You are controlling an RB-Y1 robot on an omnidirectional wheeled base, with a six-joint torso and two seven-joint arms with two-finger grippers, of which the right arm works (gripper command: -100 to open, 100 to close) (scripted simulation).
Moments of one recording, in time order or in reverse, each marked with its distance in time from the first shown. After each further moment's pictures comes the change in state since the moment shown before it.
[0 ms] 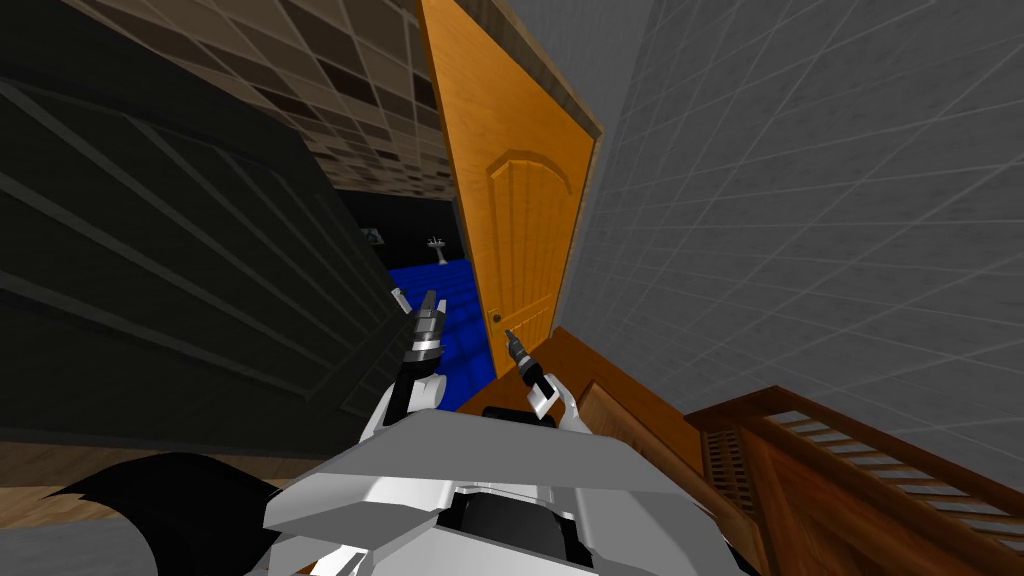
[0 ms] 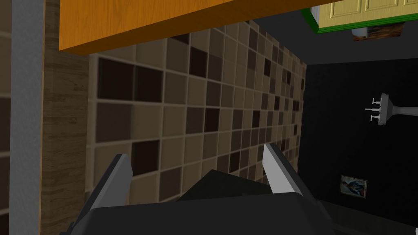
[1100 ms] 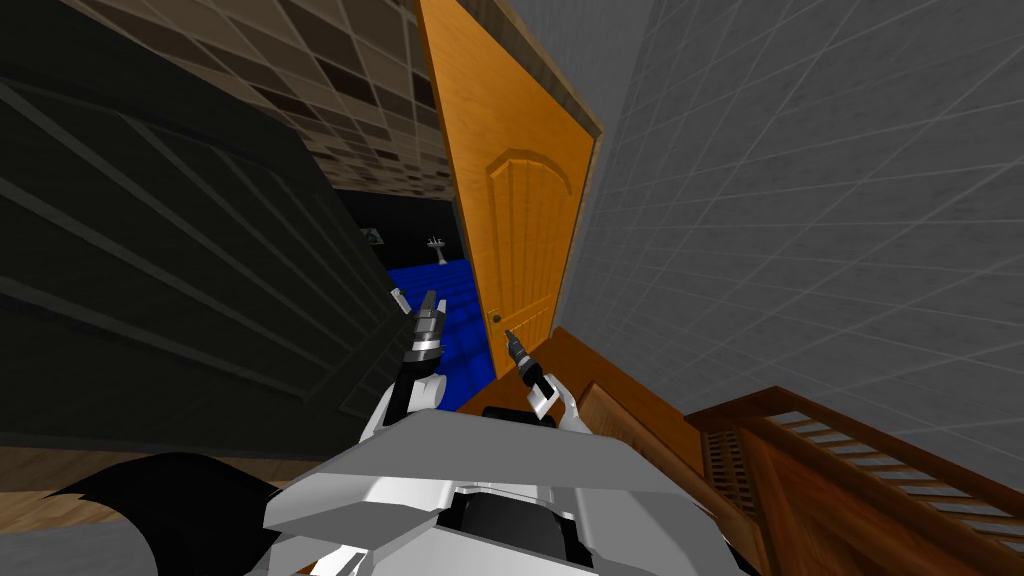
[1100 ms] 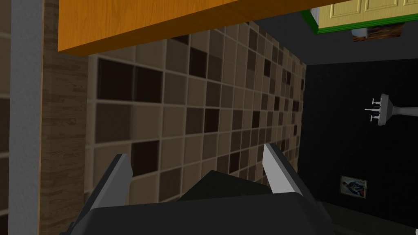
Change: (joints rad) arm 0.000 -0.001 0.005 -0.003 0.000 0.001 -0.002
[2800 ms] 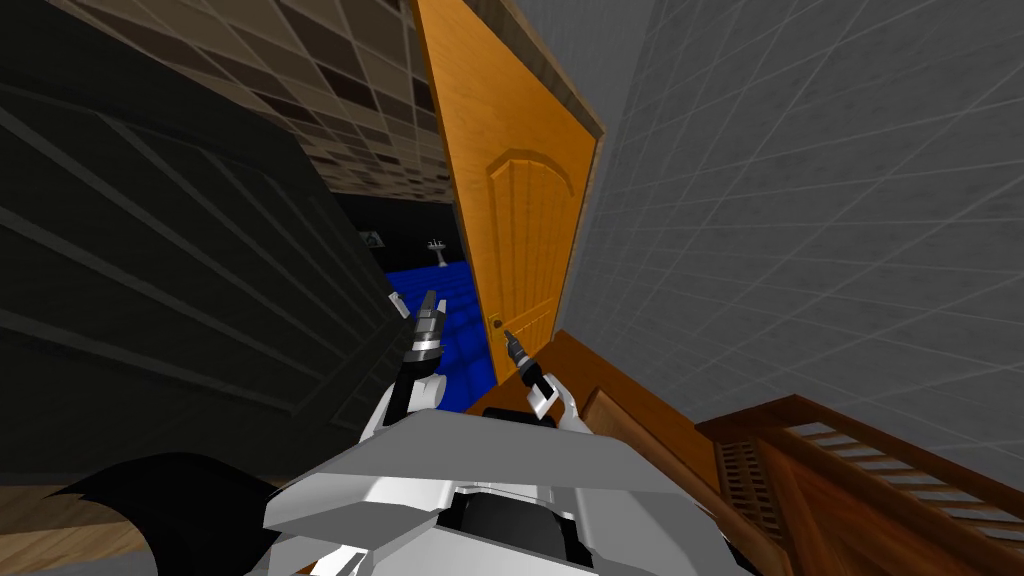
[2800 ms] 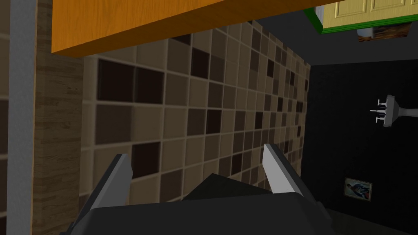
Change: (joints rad) arm -0.009 -0.003 0.012 0.007 -0.001 -0.003 -0.006
